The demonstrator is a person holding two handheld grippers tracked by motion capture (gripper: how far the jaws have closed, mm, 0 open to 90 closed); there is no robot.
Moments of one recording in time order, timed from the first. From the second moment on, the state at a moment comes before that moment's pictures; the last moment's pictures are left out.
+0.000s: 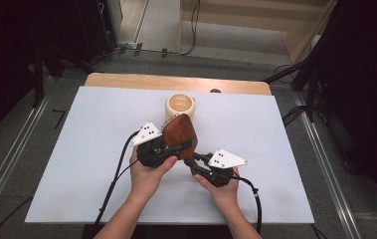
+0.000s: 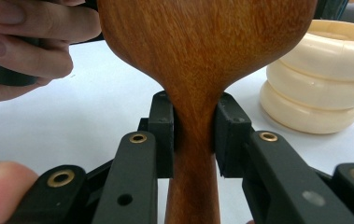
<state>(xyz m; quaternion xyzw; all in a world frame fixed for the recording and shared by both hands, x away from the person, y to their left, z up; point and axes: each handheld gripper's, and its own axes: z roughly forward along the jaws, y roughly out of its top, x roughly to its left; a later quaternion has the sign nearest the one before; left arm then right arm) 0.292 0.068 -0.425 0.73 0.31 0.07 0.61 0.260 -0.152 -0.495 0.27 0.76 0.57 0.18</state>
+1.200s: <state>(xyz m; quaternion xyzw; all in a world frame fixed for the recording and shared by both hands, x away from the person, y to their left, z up) 0.306 0.095 -0.411 0.71 0.32 0.09 0.62 0.250 -0.211 -0.494 0.33 0.71 0.59 0.18</state>
